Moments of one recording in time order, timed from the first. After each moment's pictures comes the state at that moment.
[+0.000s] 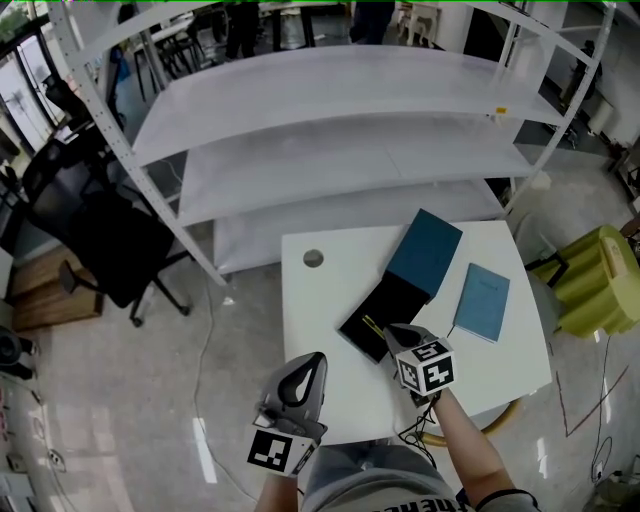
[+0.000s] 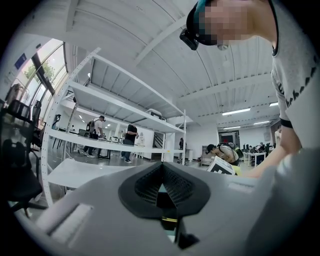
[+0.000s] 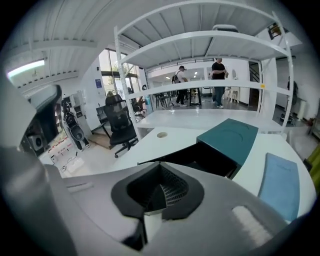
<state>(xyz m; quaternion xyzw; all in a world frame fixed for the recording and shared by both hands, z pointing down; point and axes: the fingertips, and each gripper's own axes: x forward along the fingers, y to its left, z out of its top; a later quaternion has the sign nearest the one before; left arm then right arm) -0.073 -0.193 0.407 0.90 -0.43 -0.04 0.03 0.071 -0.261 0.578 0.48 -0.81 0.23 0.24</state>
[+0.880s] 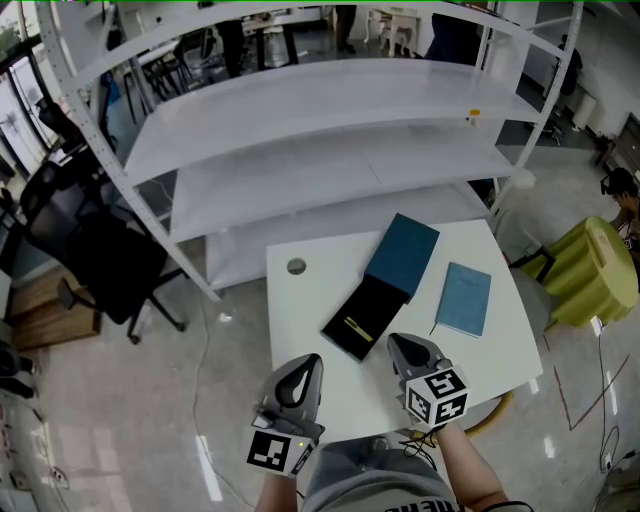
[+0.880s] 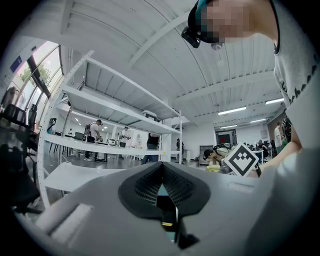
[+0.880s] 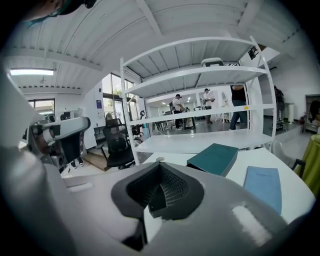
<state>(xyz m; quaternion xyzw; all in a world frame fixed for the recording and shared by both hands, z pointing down) -0.046 -0.174 0.393 0.91 -0.42 -0.04 0.01 0.099 -0.208 0.493 0.53 -0.83 0.16 0.11</state>
